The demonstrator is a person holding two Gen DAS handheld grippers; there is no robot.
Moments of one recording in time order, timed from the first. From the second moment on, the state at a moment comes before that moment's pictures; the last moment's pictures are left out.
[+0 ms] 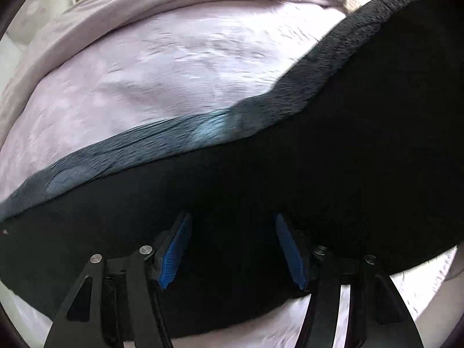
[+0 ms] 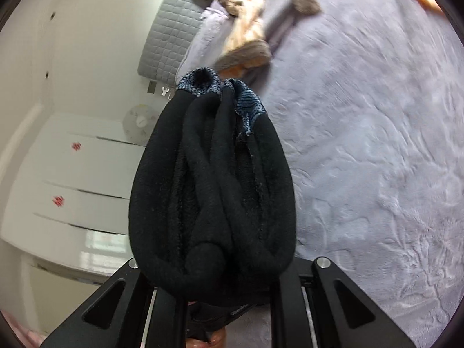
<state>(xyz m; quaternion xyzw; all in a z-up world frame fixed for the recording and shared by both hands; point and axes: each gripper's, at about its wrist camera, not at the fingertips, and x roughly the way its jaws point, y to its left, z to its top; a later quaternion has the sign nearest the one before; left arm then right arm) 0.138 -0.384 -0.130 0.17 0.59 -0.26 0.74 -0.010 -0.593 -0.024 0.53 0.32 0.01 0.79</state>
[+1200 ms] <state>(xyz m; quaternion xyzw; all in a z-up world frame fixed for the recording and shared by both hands) 0.183 -0.083 -0.101 0.11 0.60 -0.15 0.78 -0.009 -0.329 -0.044 0.47 0.49 -0.07 0.73</state>
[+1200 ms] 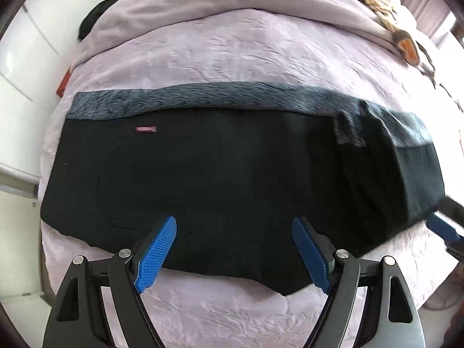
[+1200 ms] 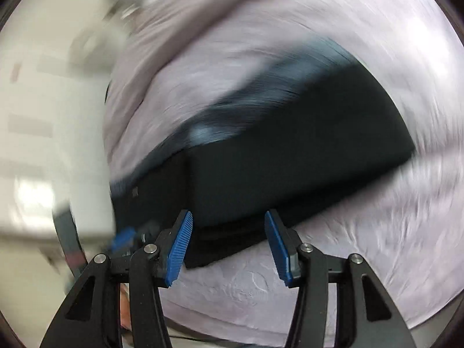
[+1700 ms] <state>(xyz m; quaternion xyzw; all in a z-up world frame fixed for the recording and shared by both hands) 0.172 -0.092 -0.102 0.14 0.61 -0.13 0.77 -0.007 -0.353 -0.095 0.57 0.46 -0.03 0.68</state>
